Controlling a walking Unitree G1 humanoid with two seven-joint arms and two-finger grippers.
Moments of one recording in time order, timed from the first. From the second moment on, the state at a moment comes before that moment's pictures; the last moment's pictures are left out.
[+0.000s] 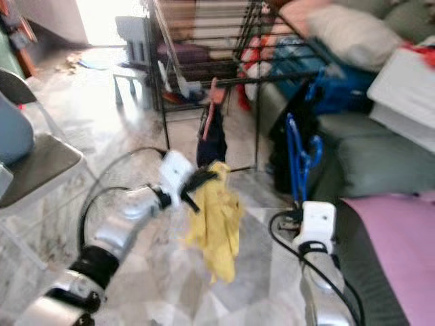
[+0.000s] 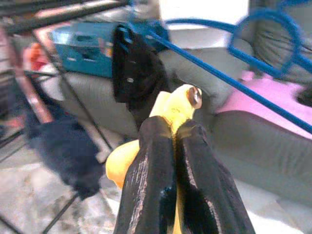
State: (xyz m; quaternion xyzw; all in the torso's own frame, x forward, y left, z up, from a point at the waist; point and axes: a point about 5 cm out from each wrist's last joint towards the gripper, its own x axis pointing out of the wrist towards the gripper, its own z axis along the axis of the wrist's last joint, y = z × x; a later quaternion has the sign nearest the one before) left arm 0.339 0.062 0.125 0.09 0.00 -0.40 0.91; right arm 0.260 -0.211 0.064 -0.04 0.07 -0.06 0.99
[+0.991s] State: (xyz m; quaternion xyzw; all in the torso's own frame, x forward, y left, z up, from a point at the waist) left arm 0.338 0.059 0.111 0.12 0.00 -0.42 0.90; right arm 0.255 -0.189 0.078 -0.05 0.07 -0.03 1.00
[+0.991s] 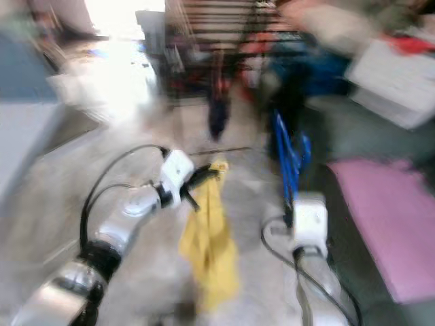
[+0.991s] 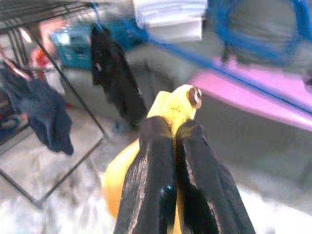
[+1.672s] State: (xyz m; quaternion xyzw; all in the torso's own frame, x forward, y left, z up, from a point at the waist) left arm 0.361 0.053 0.151 0.47 -0.08 -0.51 0.72; right arm 0.241 -0.212 0.073 -0.08 0.10 -0.04 0.99
